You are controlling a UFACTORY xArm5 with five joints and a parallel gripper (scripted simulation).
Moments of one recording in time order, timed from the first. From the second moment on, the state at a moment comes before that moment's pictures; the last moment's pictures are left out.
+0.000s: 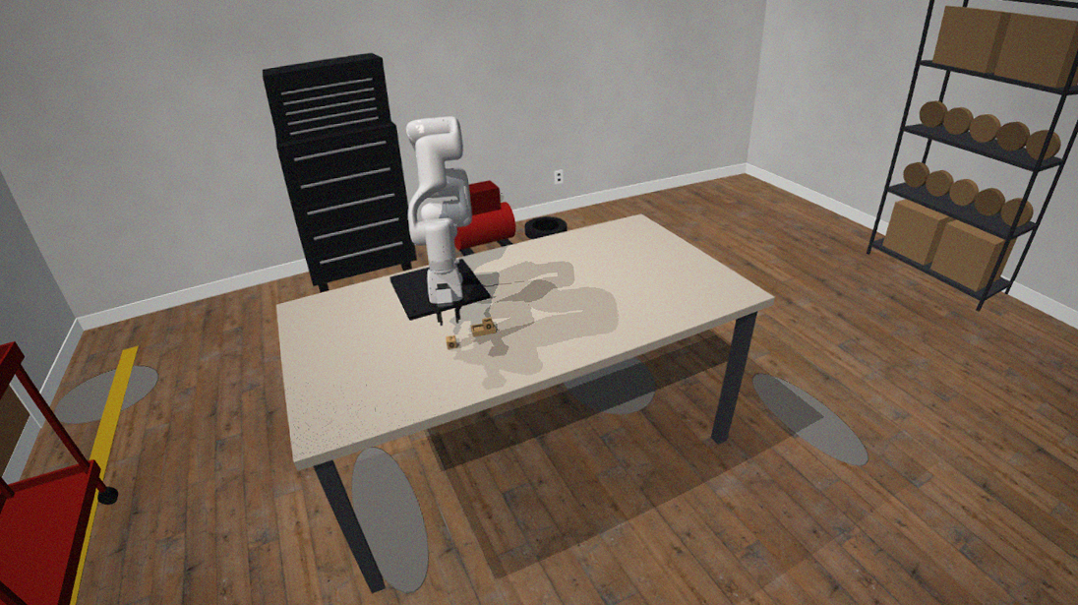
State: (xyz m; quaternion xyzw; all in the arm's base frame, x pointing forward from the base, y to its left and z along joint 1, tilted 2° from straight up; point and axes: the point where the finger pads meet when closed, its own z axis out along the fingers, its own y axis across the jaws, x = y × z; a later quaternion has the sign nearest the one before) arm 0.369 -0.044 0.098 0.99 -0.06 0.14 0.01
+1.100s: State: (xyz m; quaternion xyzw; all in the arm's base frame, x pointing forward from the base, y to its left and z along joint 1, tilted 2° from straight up) arm 0.361 -0.049 0.095 0.95 -0.06 0.32 0.02
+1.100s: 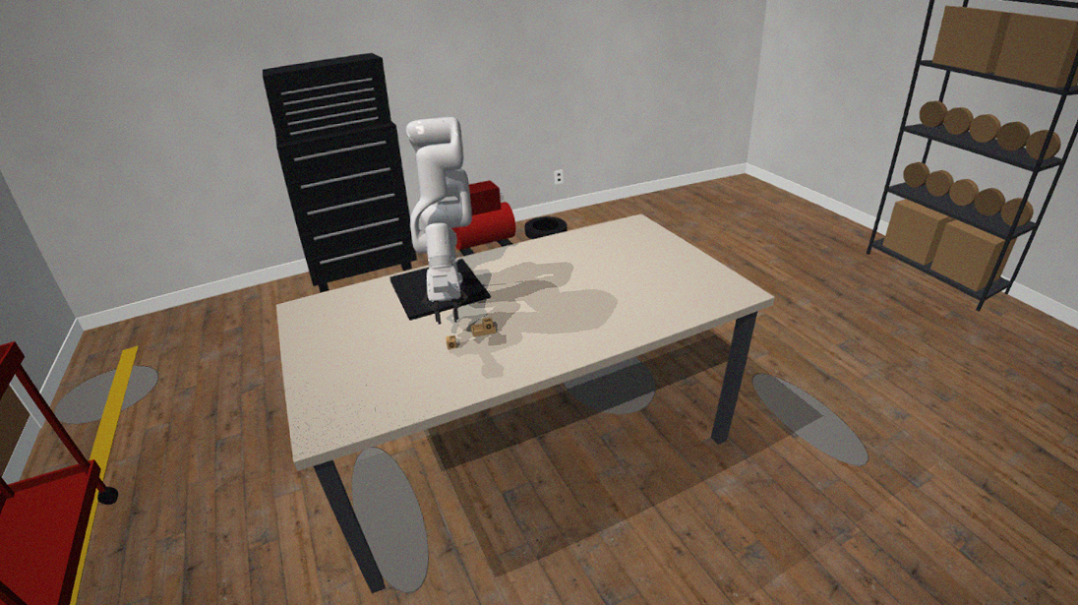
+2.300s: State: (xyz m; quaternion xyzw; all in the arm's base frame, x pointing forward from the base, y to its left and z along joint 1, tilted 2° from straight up) arm 0.359 -0.043 0.093 0.90 -0.06 0.42 0.02
